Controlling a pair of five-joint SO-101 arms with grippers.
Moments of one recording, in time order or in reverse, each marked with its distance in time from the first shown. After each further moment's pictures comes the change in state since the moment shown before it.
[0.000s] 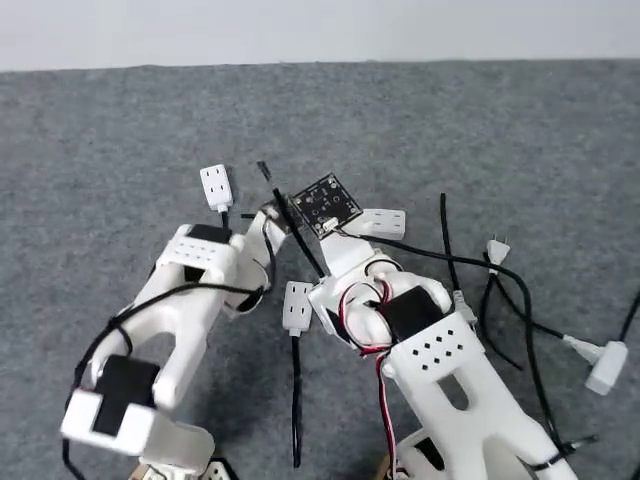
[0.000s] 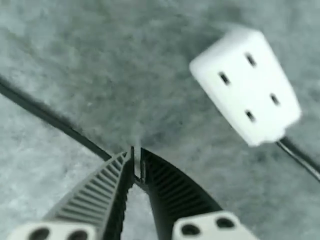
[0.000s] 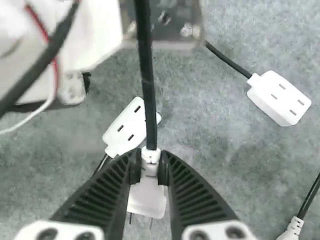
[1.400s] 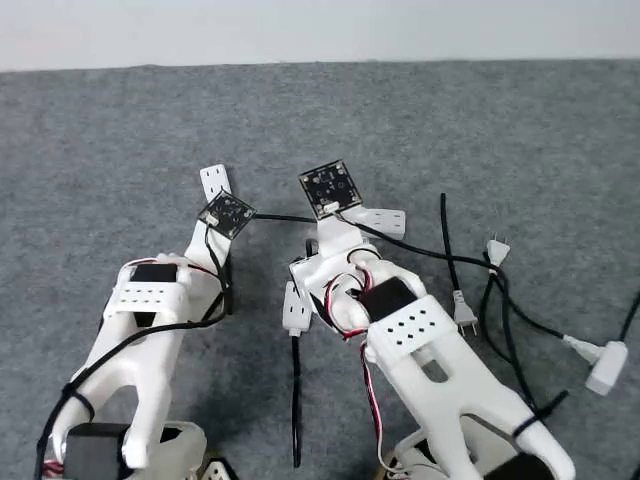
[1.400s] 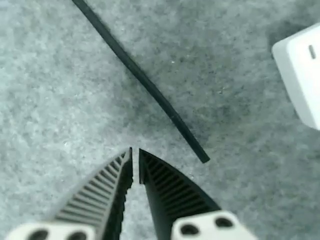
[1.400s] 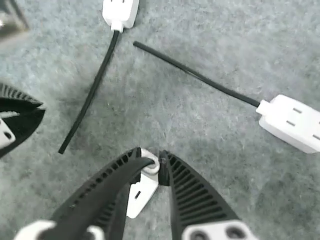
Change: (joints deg) left arm -11.4 -19.3 18.6 -13.2 1.3; right arm -0.3 10.5 3.3 -20.8 -11.0
